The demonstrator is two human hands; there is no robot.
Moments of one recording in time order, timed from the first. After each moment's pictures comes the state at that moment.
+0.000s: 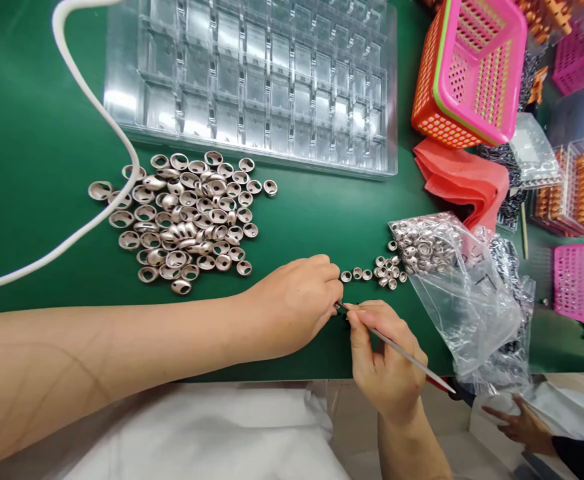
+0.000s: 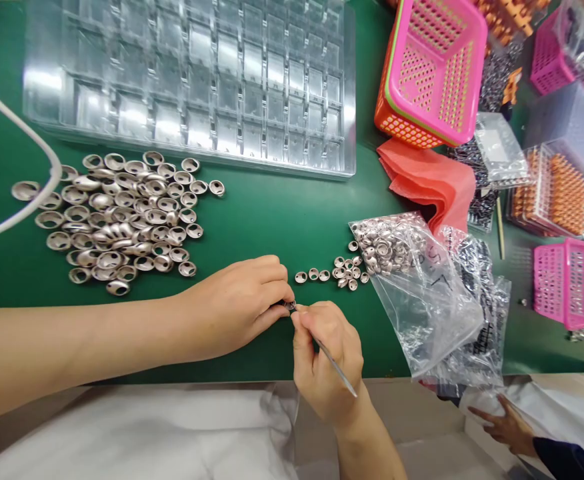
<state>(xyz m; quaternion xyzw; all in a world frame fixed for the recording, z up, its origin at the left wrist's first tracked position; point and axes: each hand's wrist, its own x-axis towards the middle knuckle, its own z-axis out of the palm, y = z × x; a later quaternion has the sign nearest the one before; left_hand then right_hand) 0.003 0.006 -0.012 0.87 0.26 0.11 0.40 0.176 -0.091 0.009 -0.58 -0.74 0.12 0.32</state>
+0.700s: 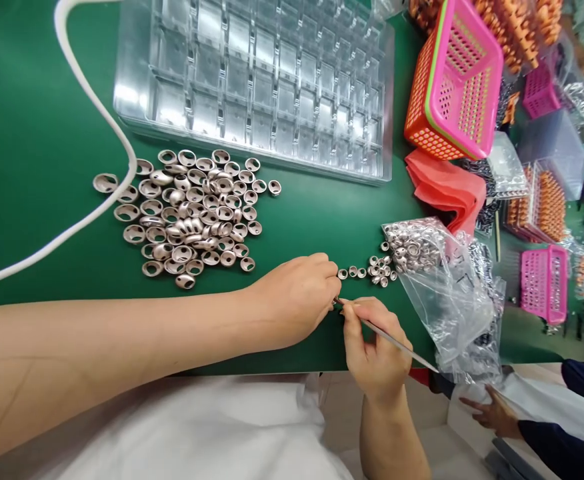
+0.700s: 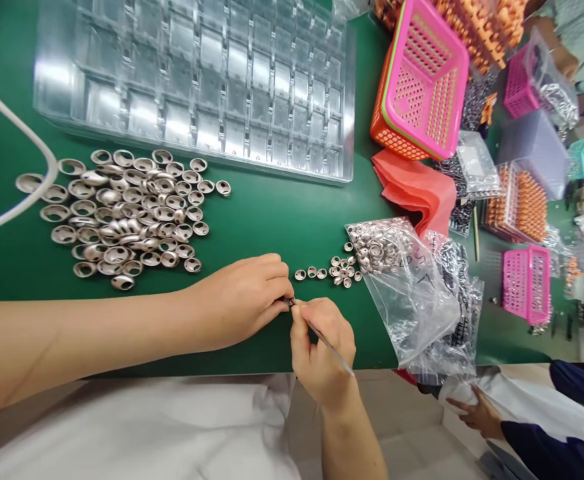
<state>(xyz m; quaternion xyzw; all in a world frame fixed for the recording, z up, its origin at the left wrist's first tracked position) 0.006 0.008 -0.010 0.88 0.25 0.10 0.39 0.173 -0.094 0.000 -0.59 -0.72 0.13 0.34</state>
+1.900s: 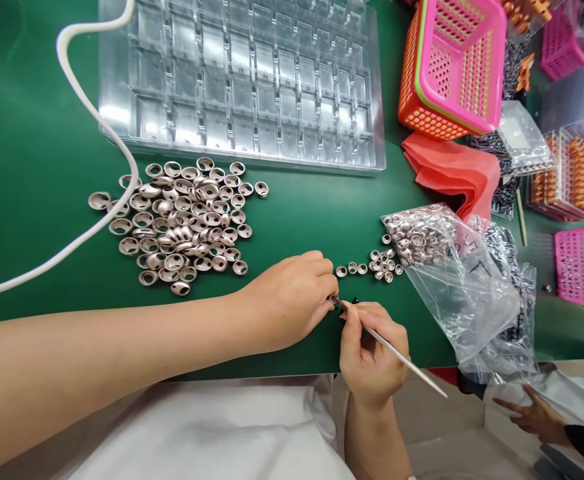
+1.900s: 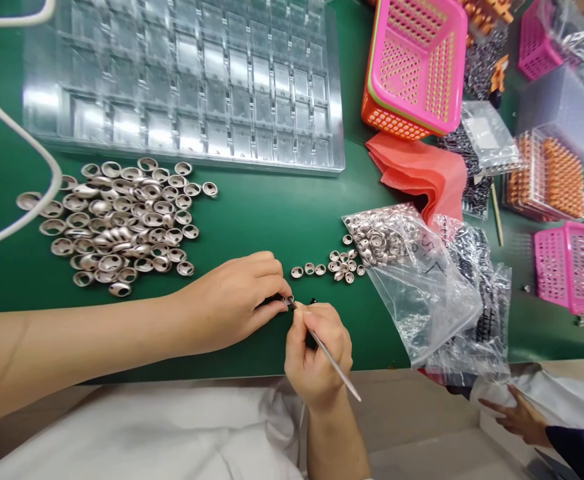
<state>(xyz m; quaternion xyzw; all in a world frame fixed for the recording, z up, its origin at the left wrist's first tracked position) 0.002 0.007 -0.012 0.86 0.26 0.13 0.41 0.158 -0.111 -0.024 -0.62 -0.63 0.12 0.46</state>
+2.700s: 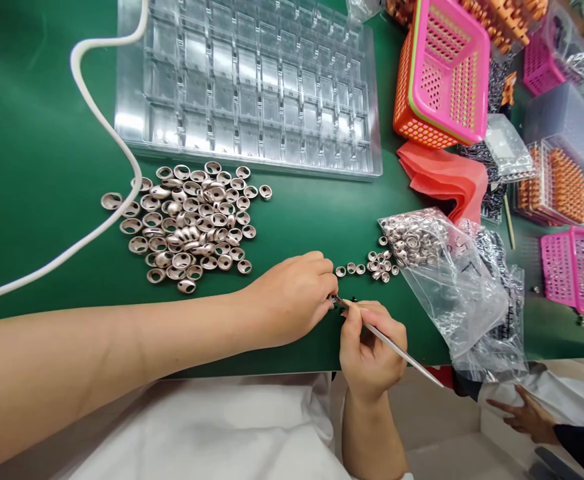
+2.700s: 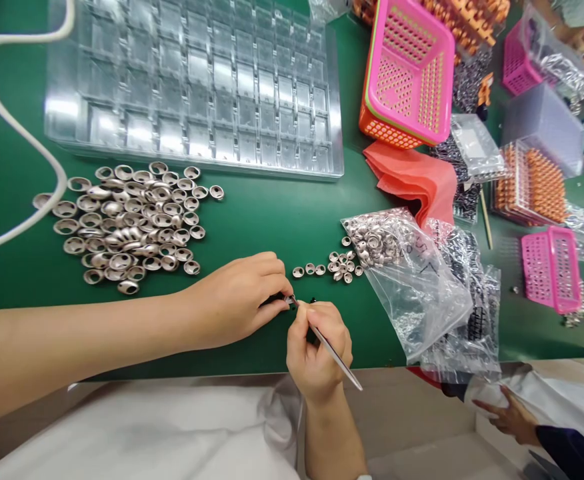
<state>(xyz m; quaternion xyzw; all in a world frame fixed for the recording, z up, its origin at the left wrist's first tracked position) 0.004 0.008 -0.010 0.87 0.27 0.11 0.40 0.155 -0.108 -0.027 -0.62 -0.62 0.07 0.47</state>
